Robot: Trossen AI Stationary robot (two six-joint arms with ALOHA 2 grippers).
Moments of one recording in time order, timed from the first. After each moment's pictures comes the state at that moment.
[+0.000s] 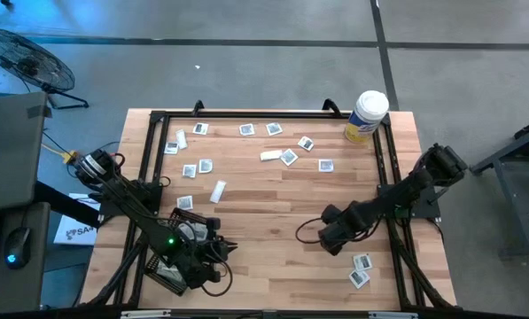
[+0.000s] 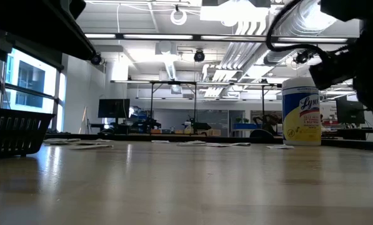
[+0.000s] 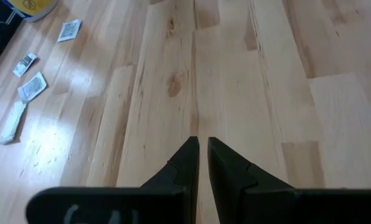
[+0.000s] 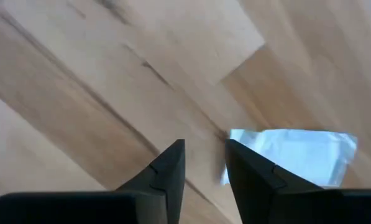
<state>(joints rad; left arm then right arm) -0.77 1.60 0.97 -0.29 -0.76 -0.42 0.50 1.59 0.85 -0.85 0.07 1.21</state>
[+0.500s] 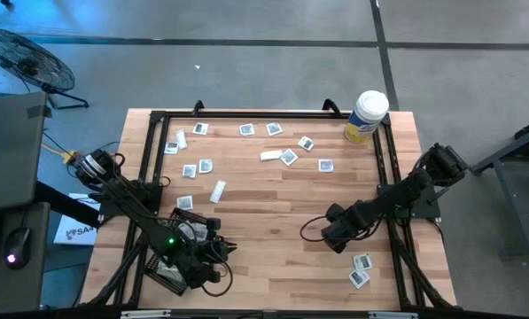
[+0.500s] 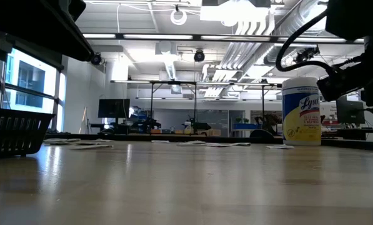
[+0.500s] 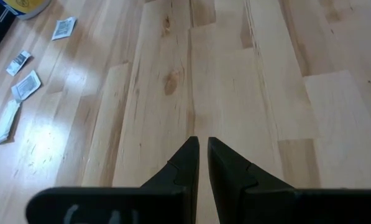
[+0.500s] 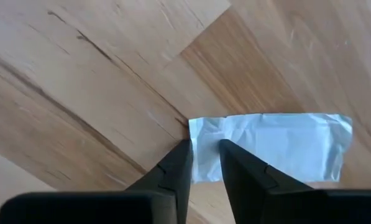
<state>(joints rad) -0.77 1.60 0.97 -0.29 -0.75 -0.42 0.50 1.59 0.79 -0.83 0.02 1.25</state>
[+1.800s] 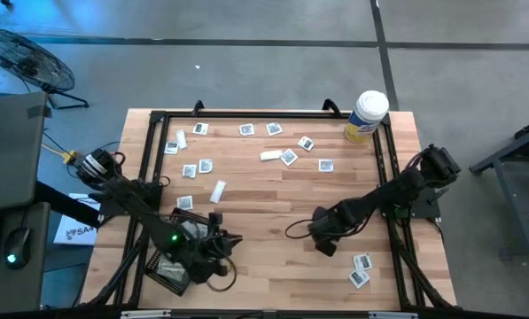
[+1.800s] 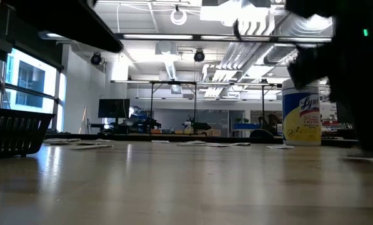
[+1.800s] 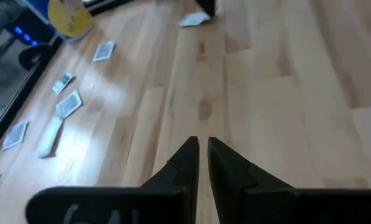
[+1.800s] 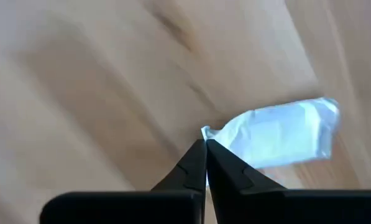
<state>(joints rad) -0.72 1.60 0.97 -0.22 -0.85 -0.34 0.43 1.64 0.92 -0.76 -0.03 0.98</state>
